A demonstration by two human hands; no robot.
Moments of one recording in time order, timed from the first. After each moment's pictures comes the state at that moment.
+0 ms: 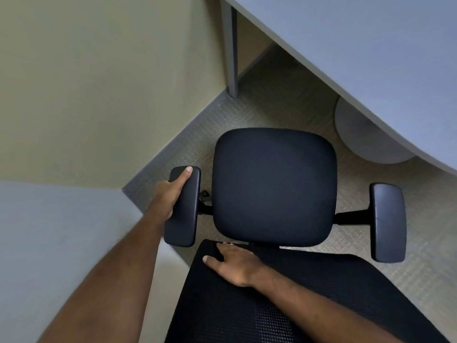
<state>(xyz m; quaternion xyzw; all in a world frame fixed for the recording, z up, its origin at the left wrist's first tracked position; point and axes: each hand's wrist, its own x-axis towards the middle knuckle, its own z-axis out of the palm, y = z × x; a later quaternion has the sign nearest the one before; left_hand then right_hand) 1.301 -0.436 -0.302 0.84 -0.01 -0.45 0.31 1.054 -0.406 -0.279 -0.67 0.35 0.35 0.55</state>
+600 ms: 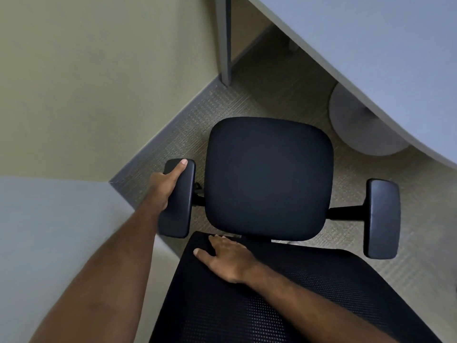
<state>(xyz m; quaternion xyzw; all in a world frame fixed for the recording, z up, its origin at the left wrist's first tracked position) 1.309 -0.437 -0.342 0.85 -0.01 -0.45 0.28 1.062 -0.401 -0.286 -0.68 0.36 0.33 0.55</state>
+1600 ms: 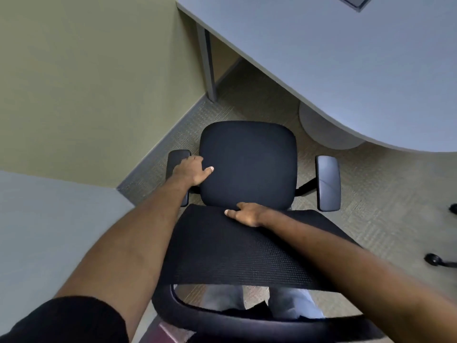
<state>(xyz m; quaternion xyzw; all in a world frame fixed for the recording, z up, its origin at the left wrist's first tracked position) 1.206 -0.446 -0.194 0.78 -0.49 -0.37 -0.11 0.975 -0.425 -0.187 -0.64 0.47 0.36 0.48</state>
